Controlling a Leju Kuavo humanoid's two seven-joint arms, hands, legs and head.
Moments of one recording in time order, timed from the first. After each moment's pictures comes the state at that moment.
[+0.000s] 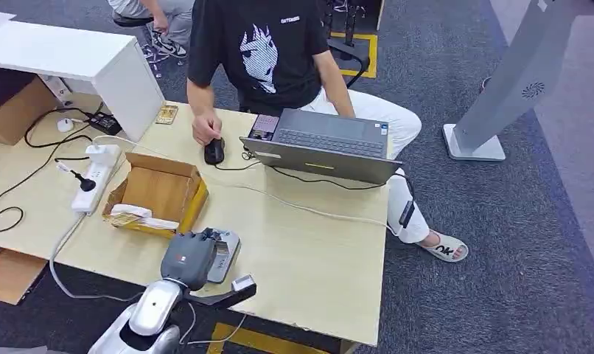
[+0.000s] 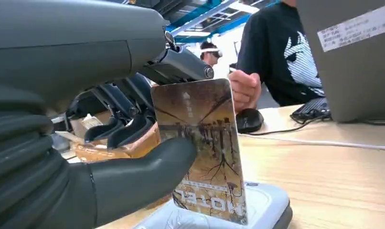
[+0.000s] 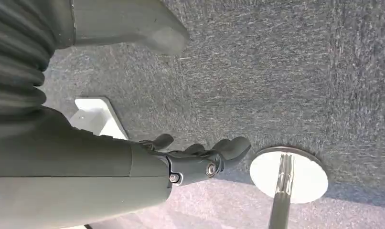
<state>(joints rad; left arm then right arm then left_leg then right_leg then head) -0.08 0.15 -0.32 -1.33 -1.47 0.31 0.19 0.16 0.28 -1.17 -1.00 1.18 0.02 -0.11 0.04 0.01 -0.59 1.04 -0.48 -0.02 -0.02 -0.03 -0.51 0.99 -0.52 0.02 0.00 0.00</state>
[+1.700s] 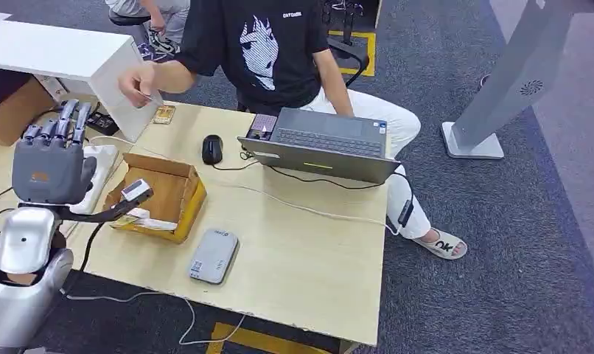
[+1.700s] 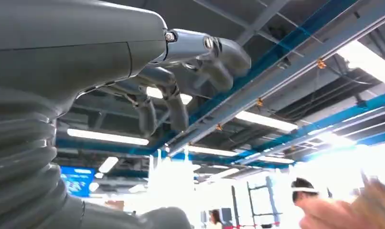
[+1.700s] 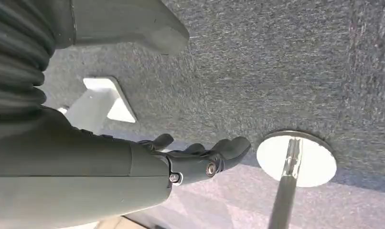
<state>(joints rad) -0.23 0.48 -0.02 -1.58 -1.49 0.38 0.20 0.08 0.28 -1.35 -0.97 1.39 -0.01 -0.17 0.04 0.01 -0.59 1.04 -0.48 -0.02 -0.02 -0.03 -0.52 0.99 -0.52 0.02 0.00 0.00</state>
